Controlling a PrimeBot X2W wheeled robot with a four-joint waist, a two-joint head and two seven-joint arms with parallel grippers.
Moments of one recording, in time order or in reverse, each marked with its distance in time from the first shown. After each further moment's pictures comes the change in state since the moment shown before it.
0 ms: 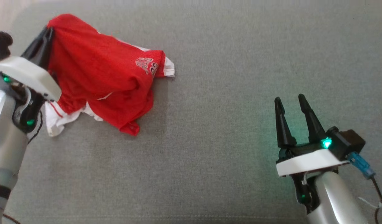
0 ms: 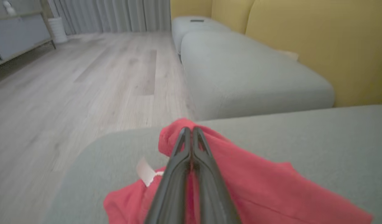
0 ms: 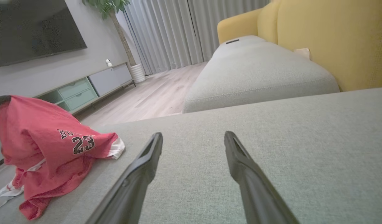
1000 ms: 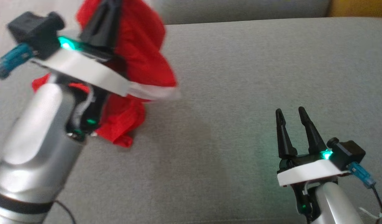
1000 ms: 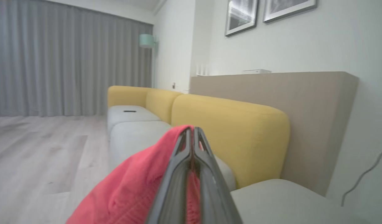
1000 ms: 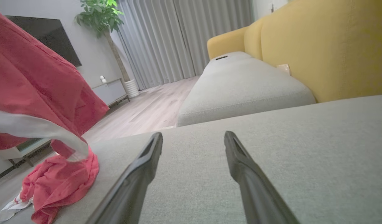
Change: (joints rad) left arm 0.077 -0.104 -0.016 -0.602 -0.021 0.185 0.021; right arm 0.055 0.000 0.001 0.001 0.035 0.000 0.000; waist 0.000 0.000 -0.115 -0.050
